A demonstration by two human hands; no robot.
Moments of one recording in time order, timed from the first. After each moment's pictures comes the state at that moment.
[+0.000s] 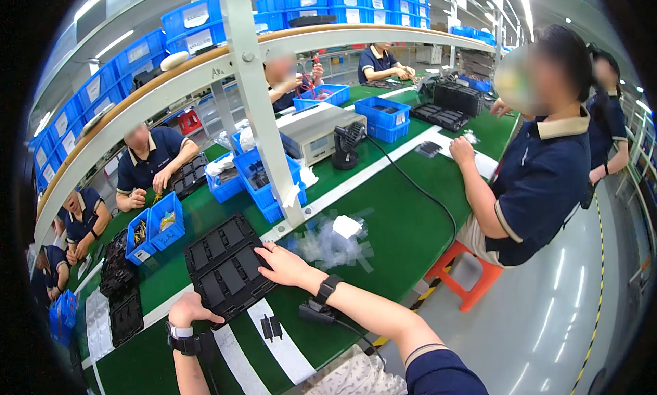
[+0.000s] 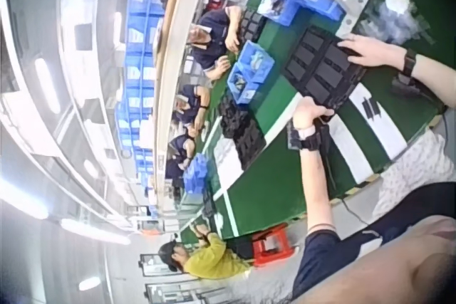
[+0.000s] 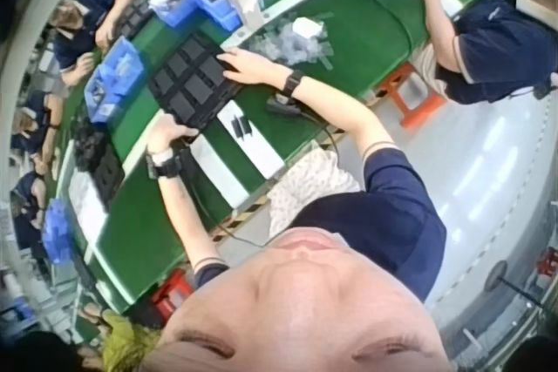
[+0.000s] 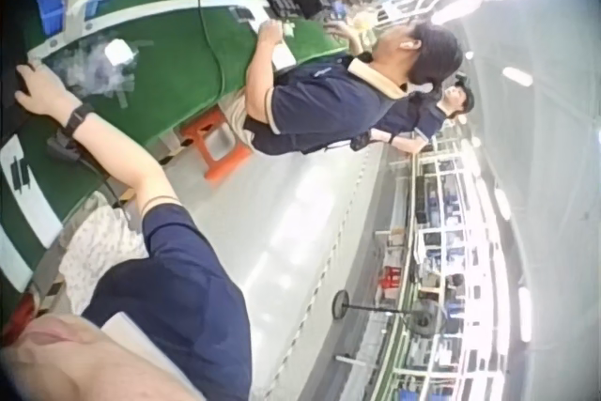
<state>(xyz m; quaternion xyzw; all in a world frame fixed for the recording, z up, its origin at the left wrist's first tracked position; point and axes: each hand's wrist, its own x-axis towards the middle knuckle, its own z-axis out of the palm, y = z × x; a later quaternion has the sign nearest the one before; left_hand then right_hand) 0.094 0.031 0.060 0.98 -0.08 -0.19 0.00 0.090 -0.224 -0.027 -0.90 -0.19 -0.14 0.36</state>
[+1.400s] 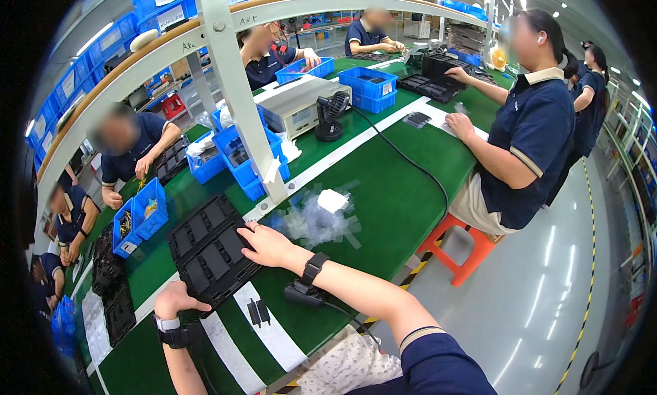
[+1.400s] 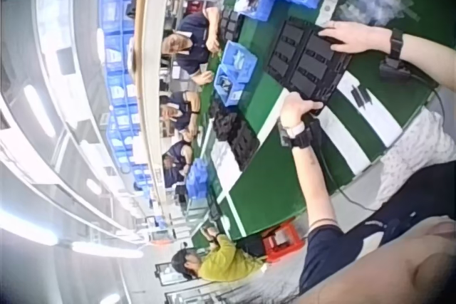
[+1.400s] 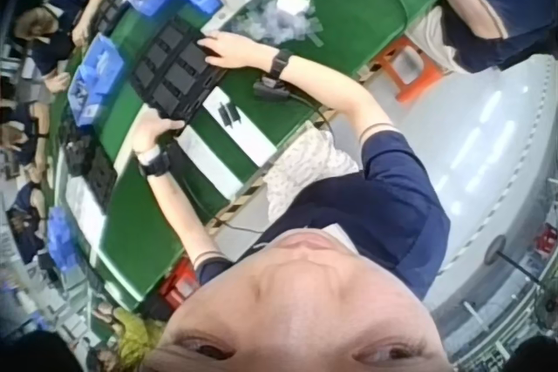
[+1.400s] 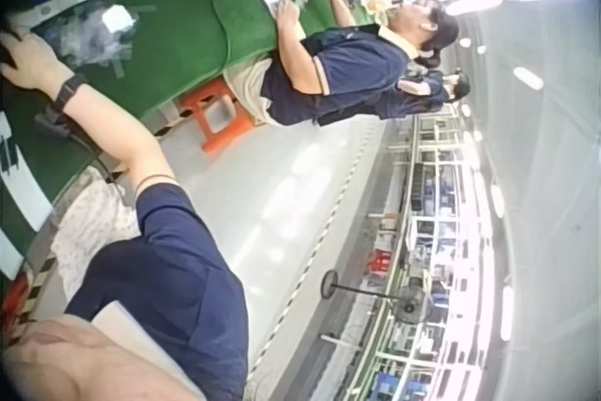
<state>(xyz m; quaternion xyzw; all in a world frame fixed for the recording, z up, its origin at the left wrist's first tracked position) 0.098 0.038 0.054 0.98 -0.11 -0.16 0.02 0.089 -0.223 -0.026 -0.91 -0.19 -0.11 0.35</state>
